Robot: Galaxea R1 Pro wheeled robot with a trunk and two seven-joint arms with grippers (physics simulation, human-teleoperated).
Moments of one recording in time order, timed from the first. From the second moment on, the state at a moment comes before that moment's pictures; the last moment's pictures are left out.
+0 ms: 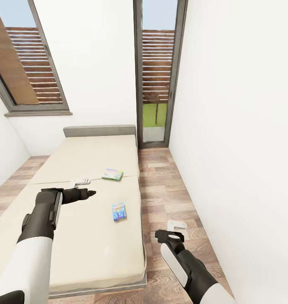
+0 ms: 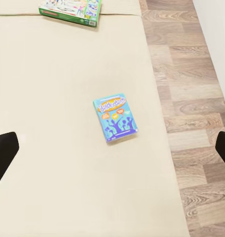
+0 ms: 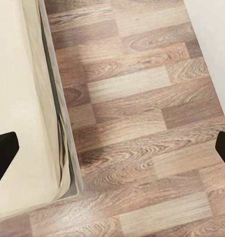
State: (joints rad) left arm -0.78 0.03 0.34 -1.11 -0.38 0.85 -0.56; right arm -0.51 0.12 0.48 -0.92 -0.57 0.41 -0.67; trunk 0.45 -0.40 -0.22
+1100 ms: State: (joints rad) left arm -0.78 0.03 0.34 -1.11 -0.38 0.85 -0.56; right arm -0.51 0.12 0.48 -0.92 -0.57 0.41 -0.67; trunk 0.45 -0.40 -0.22
